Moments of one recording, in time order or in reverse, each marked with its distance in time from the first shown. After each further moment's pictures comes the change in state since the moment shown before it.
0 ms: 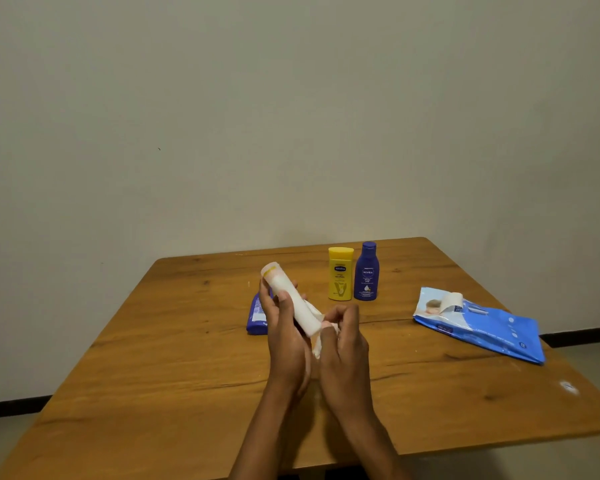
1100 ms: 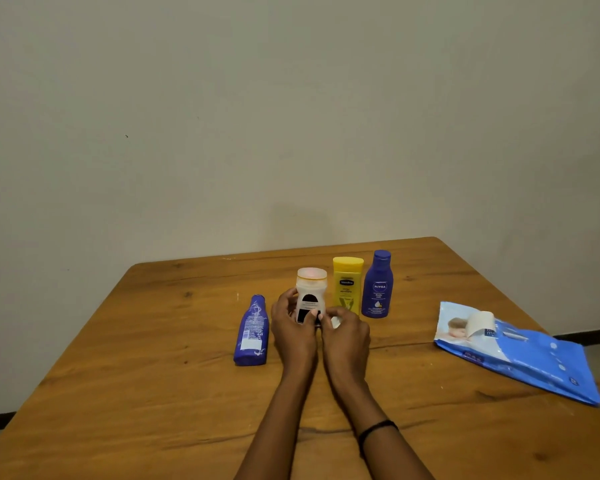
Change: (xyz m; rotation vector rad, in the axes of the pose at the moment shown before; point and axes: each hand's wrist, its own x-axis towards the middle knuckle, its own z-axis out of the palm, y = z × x) left_hand 0.137 -0.110 -0.032 0.714 0.170 0.153; right_hand 0.116 0.125 0.060 -0.460 0.156 0.276
